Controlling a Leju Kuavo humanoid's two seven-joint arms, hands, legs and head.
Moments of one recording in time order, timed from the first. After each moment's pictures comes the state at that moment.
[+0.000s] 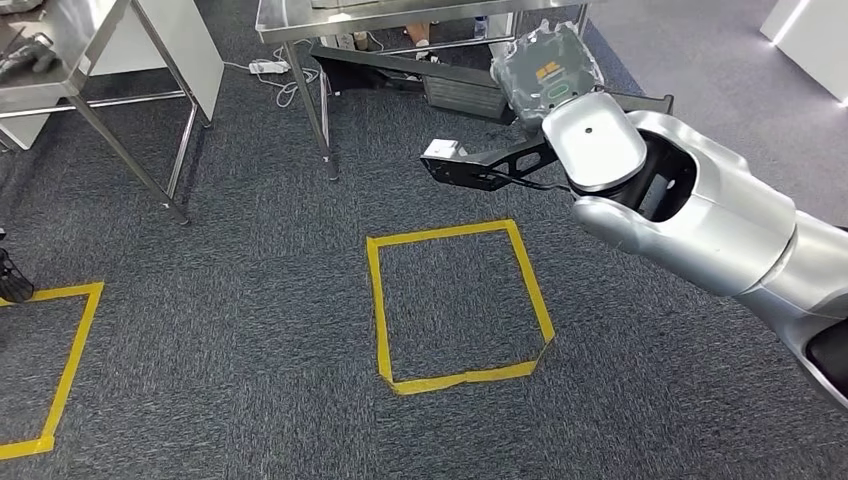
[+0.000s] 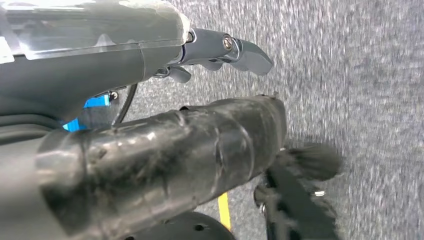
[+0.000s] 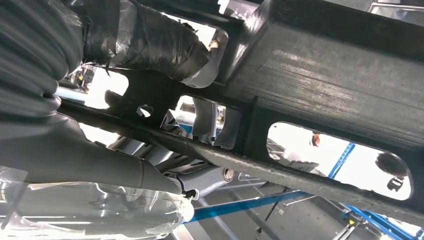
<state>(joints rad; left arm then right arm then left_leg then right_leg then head) -0.09 0.08 -0.91 -0.19 1.14 0.18 -0.05 -1.37 -0.37 1.10 -1.47 0.64 0.51 0.63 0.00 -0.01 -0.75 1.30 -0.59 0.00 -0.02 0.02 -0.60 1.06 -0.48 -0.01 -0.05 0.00</state>
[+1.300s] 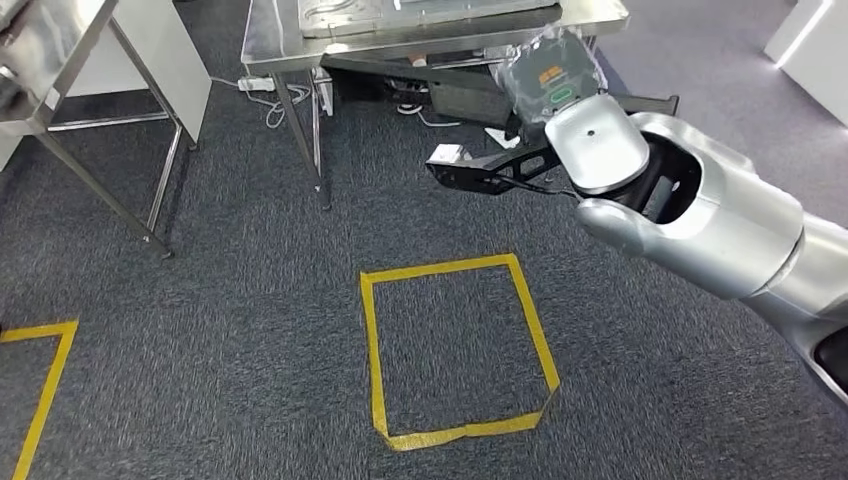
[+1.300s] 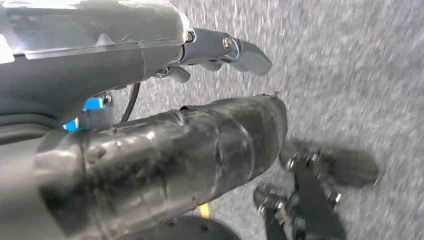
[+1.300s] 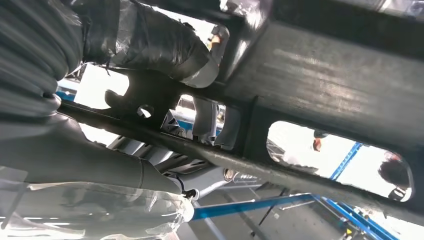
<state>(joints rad) -0.09 0.08 -0.92 -0.18 1.14 0.19 -0.02 -1.39 -0.37 1.12 -1.47 0.62 0.53 0.63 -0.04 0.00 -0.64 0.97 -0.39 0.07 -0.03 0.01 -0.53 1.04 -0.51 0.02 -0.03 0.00</state>
